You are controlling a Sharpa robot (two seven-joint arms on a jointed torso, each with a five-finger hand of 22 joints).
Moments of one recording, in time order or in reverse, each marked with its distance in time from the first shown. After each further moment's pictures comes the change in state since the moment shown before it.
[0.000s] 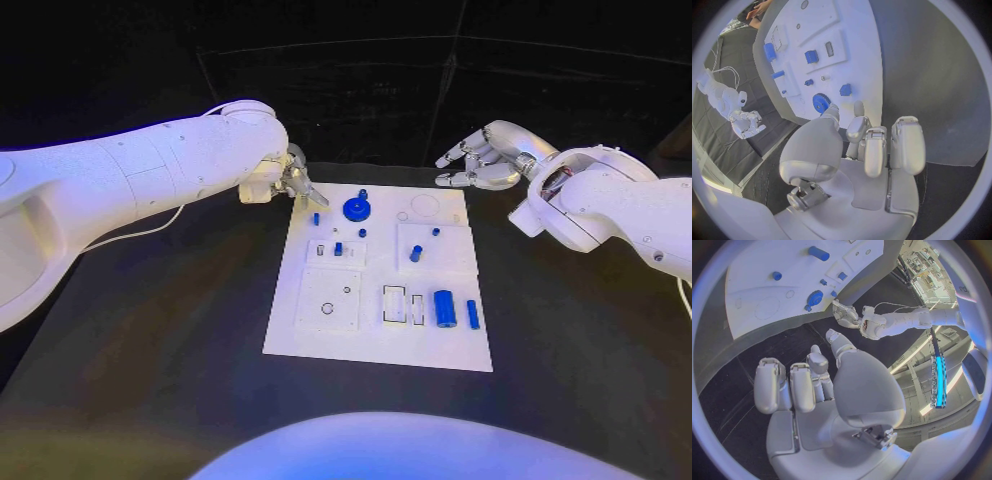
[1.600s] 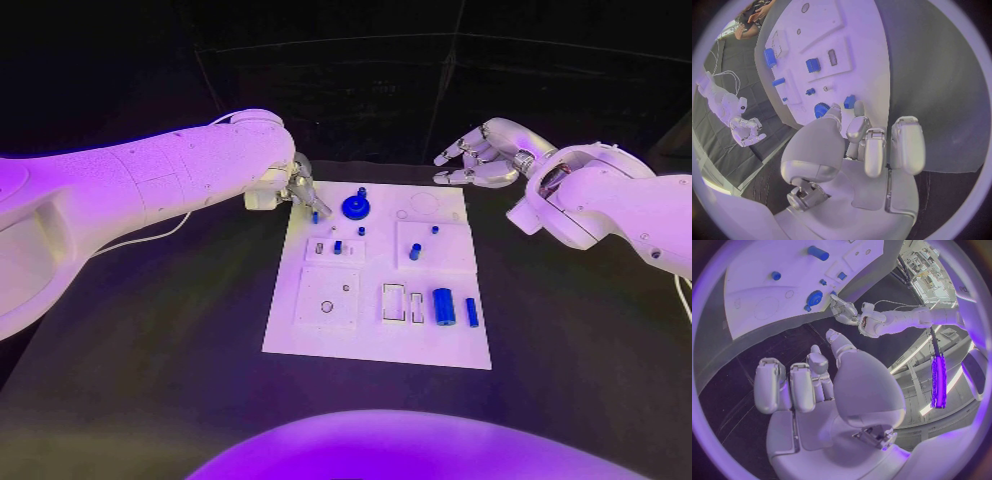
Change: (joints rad) left arm -0.024 0.018 0.000 0.001 -0.003 0.015 0.001; left_hand 0.039 0.024 -0.005 -0.011 0.000 0.004 0.004 0.000 -0.008 0.000 0.000 0.000 0.000 0.000 0.000 0.000 0.000 0.000 0.000 0.000 0.000 0.001; right arm 0.000 0.004 0.000 -0.002 0.000 0.000 0.000; right_hand 0.000 0.000 0.000 0.000 0.000 0.000 0.000 0.000 0.000 0.000 0.000 0.000 -0.001 0.000 0.000 0.000 0.000 0.000 0.000 0.000 0.000 0.000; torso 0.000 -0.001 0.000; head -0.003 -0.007
